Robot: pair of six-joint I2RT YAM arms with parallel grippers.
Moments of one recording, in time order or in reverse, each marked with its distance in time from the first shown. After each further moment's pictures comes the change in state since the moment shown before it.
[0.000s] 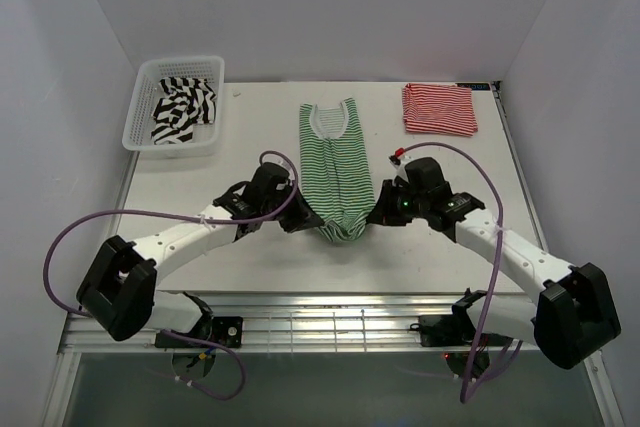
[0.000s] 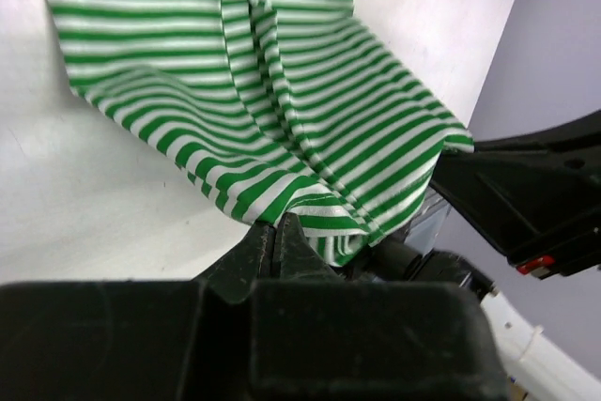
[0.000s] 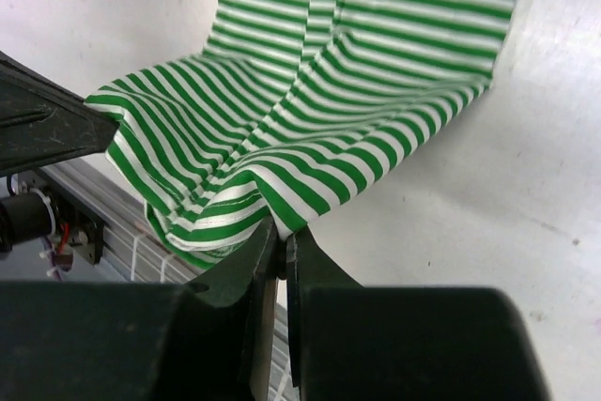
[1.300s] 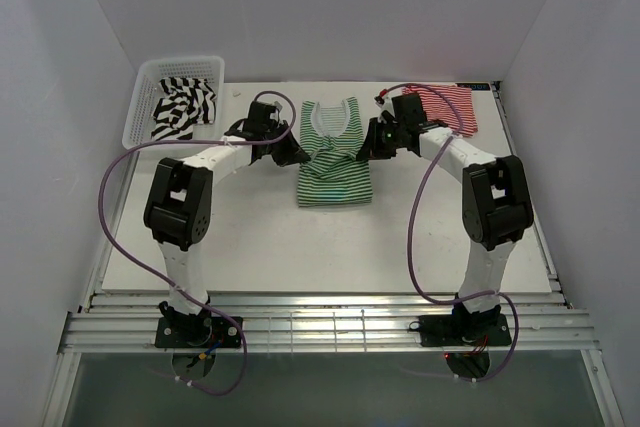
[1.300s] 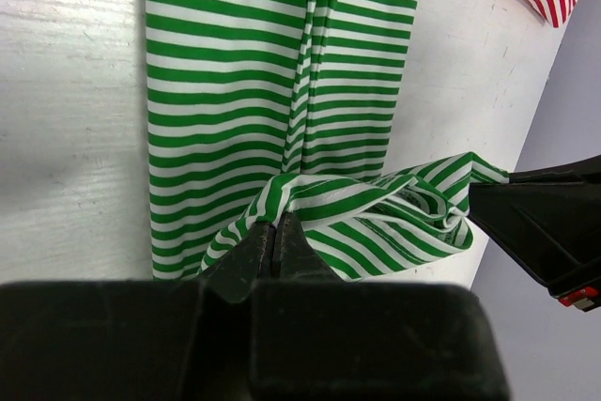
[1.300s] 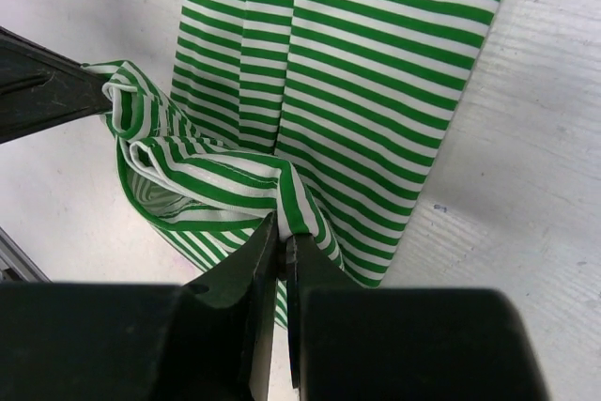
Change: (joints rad) left arm 0.350 0.619 0.589 -0.002 0.109 0.275; right arm -0.206 0.755 0.676 0.029 -0.140 -0.188
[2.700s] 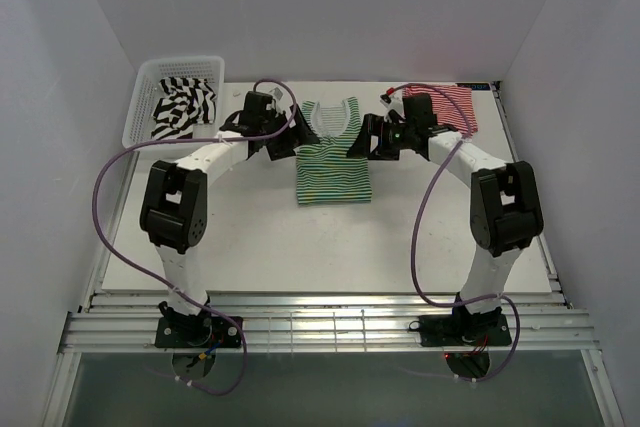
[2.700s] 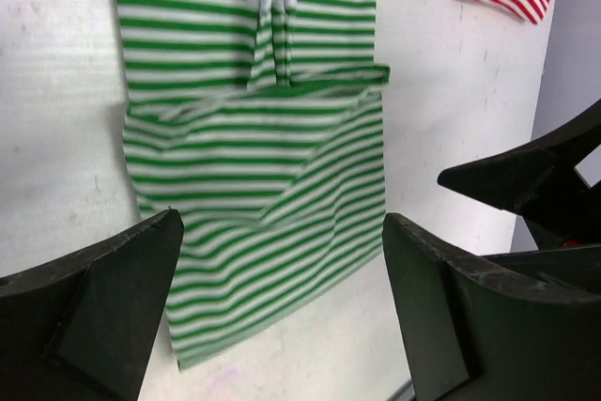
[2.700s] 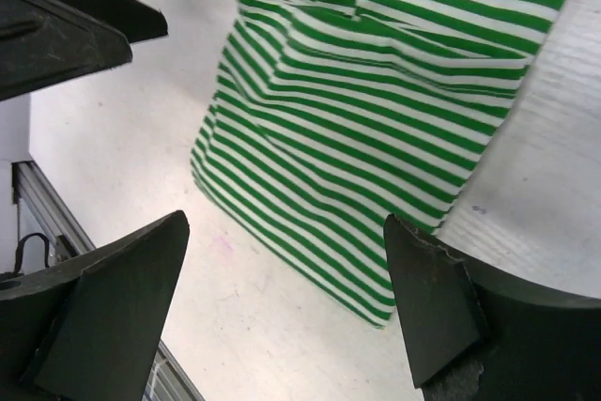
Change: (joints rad) left arm 0.010 0.023 0.093 0.002 -0.008 0.127; right arm -0.041 -0.005 -0.016 0.063 -0.150 0.014
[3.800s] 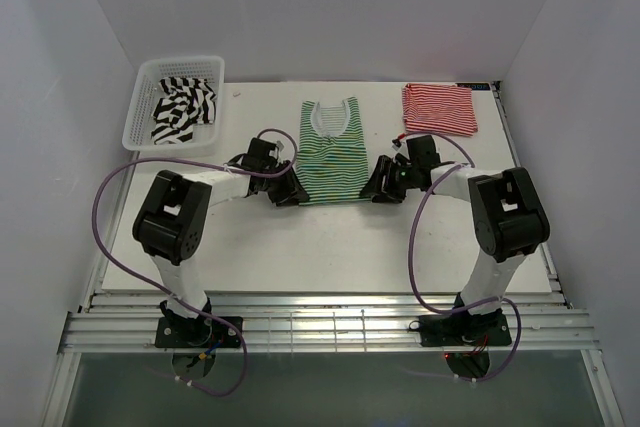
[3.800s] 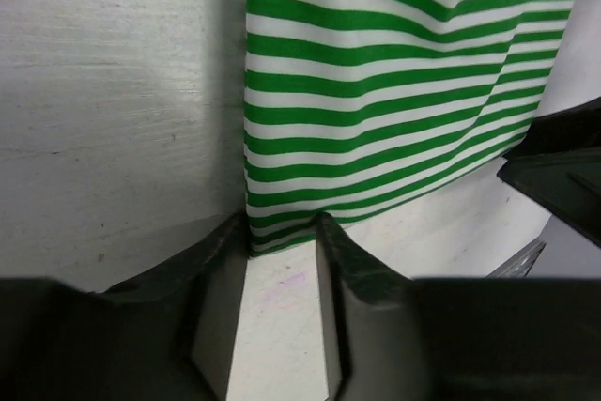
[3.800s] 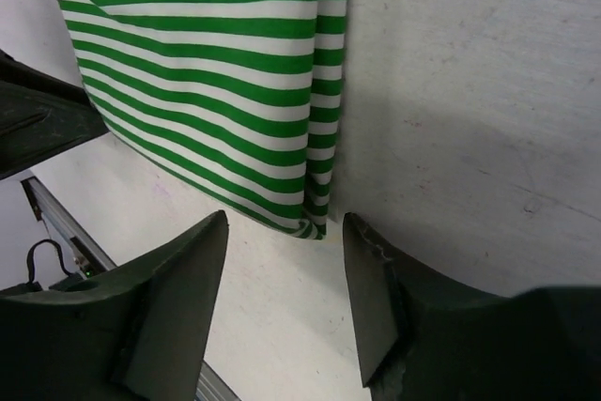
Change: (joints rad) left arm -0.055 -0.145 -0.454 0.084 0.018 -0.074; right arm -0.009 -0.105 -0.431 0.173 0.051 0.181
